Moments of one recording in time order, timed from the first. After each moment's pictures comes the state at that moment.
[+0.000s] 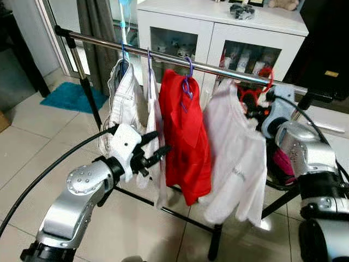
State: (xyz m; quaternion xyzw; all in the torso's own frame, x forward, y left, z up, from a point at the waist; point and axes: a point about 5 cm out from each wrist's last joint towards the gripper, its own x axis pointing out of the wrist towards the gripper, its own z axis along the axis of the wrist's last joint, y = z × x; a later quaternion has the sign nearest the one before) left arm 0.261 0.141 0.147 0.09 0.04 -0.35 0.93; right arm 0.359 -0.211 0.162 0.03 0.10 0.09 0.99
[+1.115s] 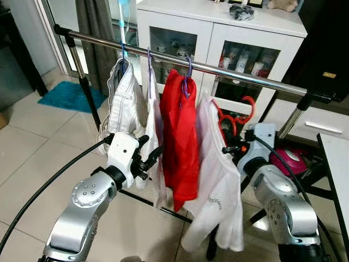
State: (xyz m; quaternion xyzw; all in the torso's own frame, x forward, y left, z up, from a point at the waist) left arm 0.251 0.140 0.129 0.07 0.05 -0.28 0.96; right arm 0.276 -0.143 0.122 0.08 0.09 0.13 0.98
